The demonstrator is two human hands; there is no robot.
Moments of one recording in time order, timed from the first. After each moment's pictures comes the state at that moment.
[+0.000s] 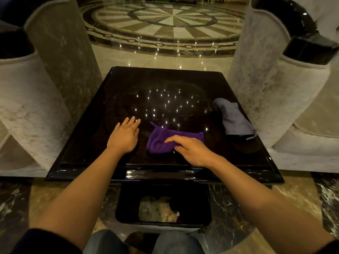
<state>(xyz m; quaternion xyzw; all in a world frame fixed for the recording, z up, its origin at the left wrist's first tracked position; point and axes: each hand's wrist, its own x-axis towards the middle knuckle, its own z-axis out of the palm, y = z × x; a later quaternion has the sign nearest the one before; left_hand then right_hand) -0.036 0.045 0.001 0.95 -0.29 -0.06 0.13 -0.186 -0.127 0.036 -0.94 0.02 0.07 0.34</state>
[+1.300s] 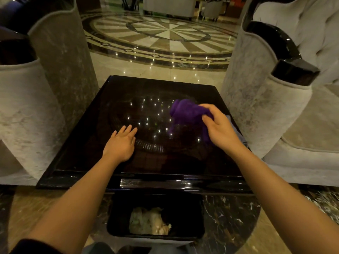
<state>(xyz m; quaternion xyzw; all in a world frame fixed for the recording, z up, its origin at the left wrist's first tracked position) -0.034 0.045 -0.001 0.95 -0.30 -0.07 0.12 -0.184 -0.170 0.101 -0.85 0.09 -0.24 0.46</state>
